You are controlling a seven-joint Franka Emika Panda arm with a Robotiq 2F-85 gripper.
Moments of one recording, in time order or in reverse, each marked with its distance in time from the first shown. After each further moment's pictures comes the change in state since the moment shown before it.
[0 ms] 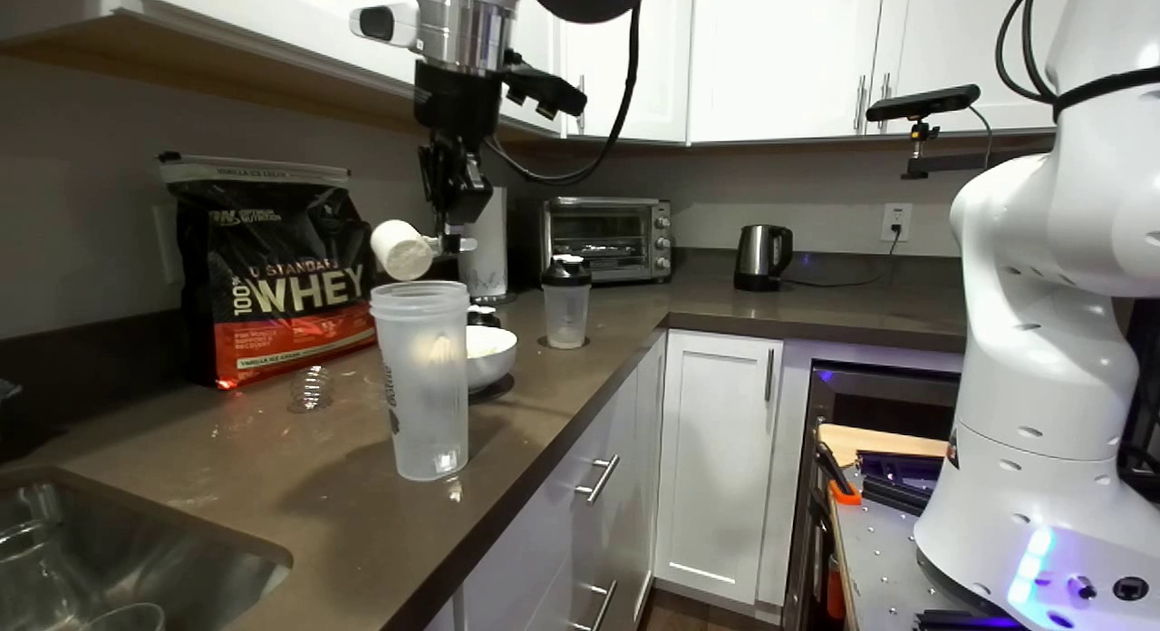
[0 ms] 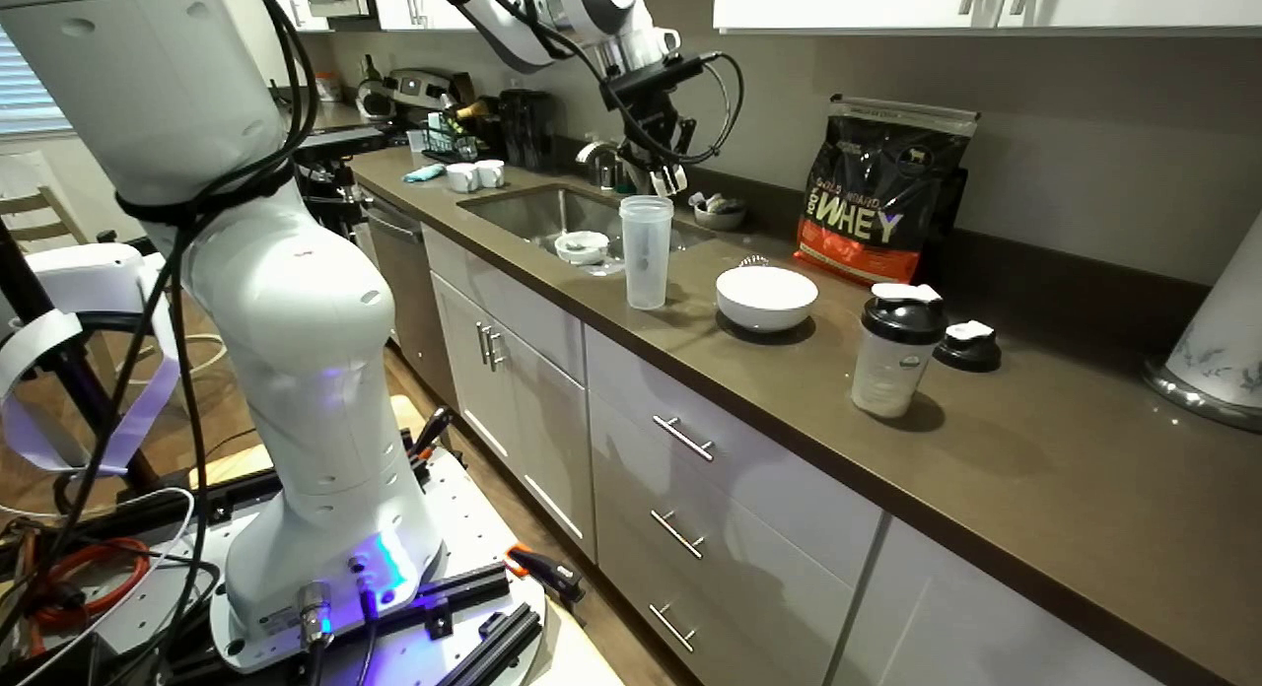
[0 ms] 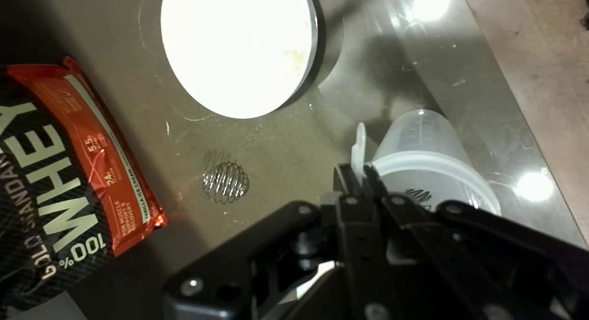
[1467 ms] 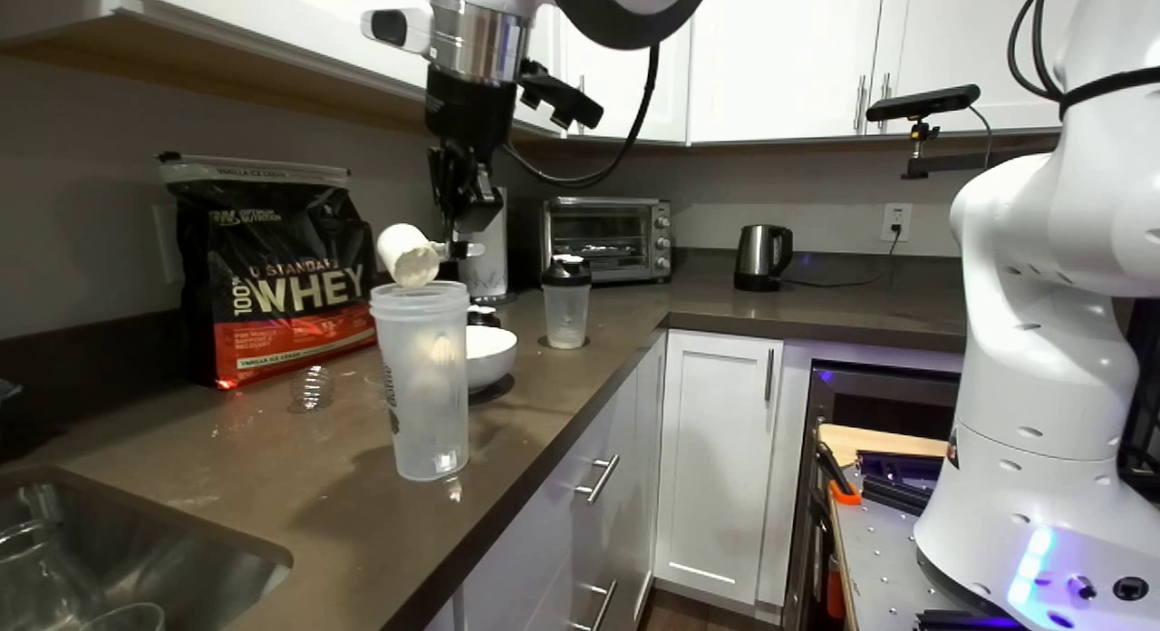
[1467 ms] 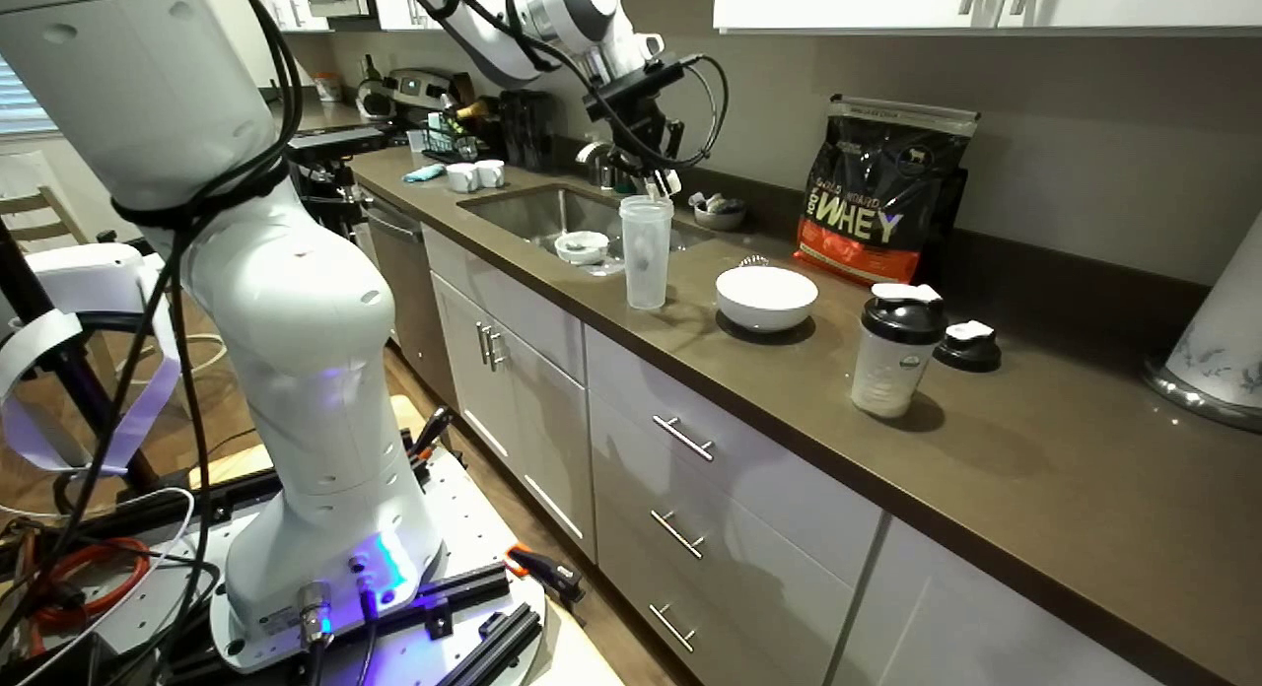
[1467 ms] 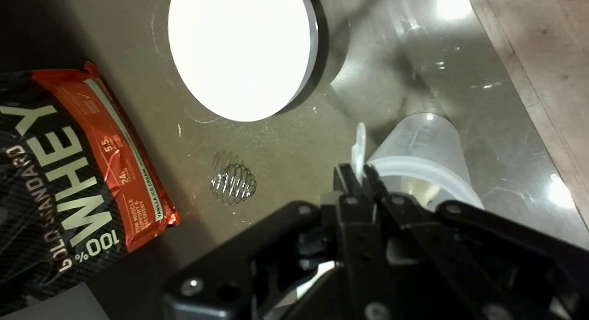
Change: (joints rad) arm 0.001 -0.046 0.027 -0.080 -0.093 0.058 0.114
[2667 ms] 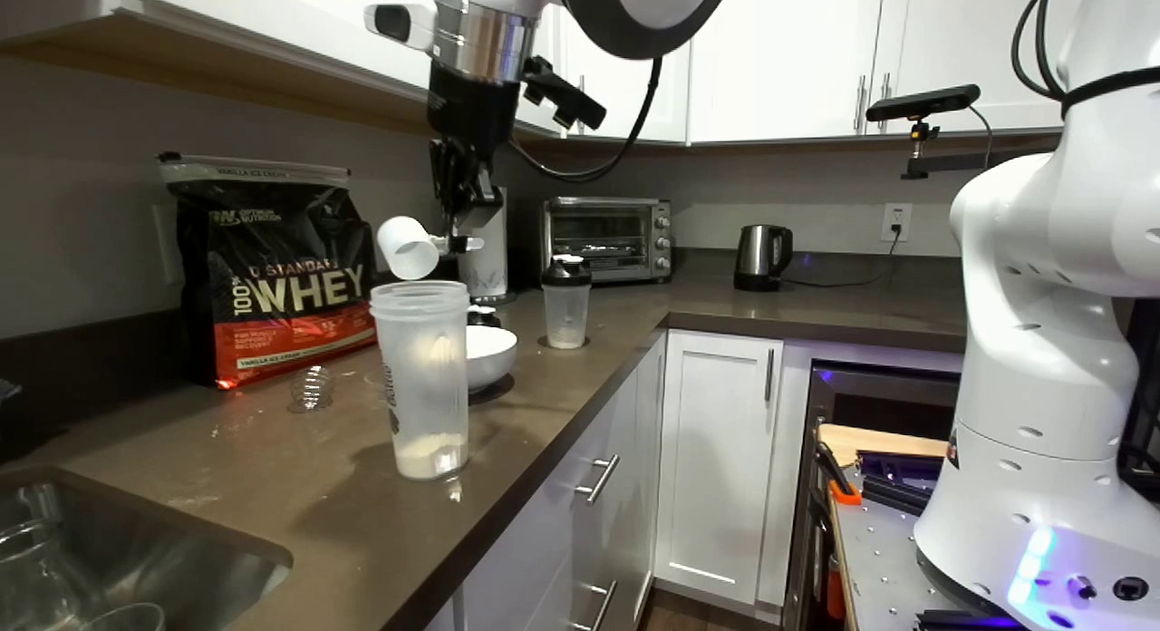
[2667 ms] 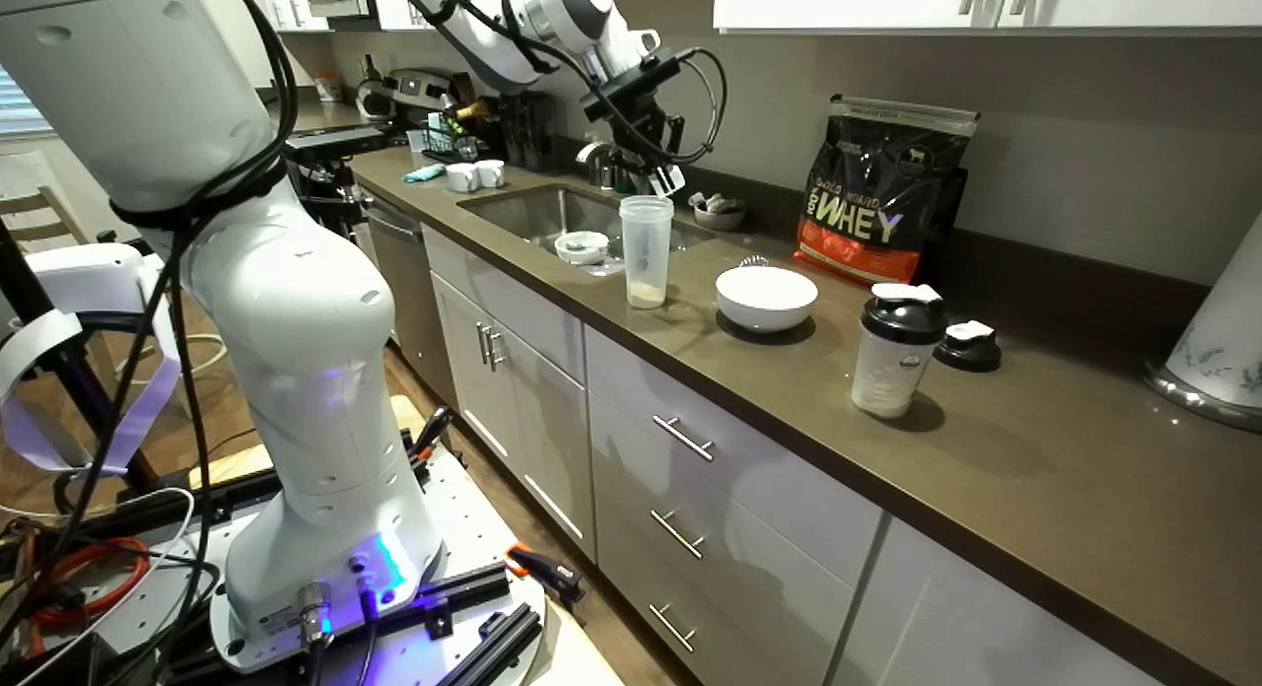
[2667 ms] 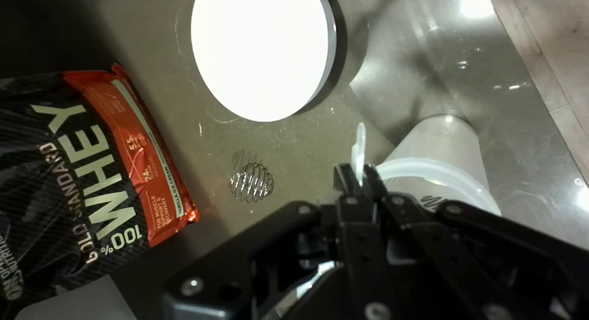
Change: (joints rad) arm 0.000 -0.015 0.002 -0.016 -0.071 0.022 0.060
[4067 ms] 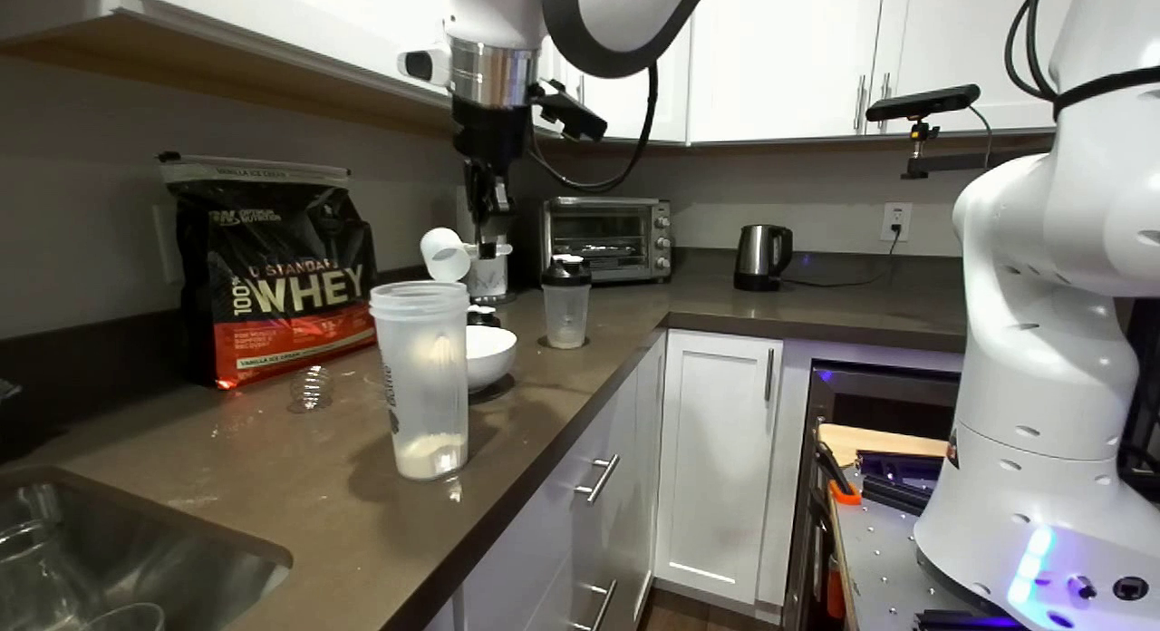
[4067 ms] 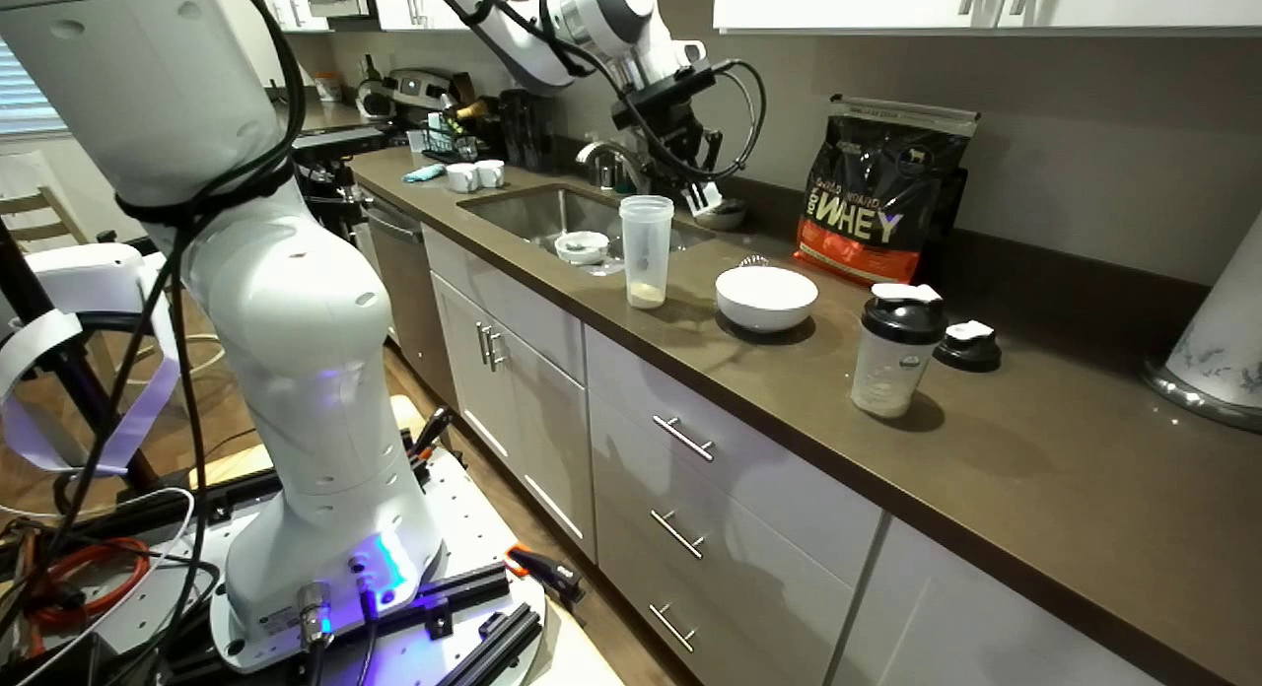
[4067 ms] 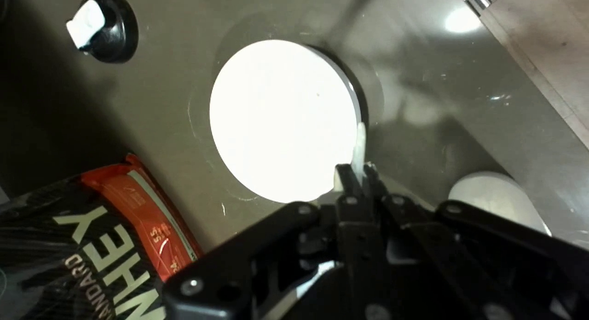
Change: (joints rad) arm -0.032 0.050 -0.082 0.040 0.006 -0.072 0.032
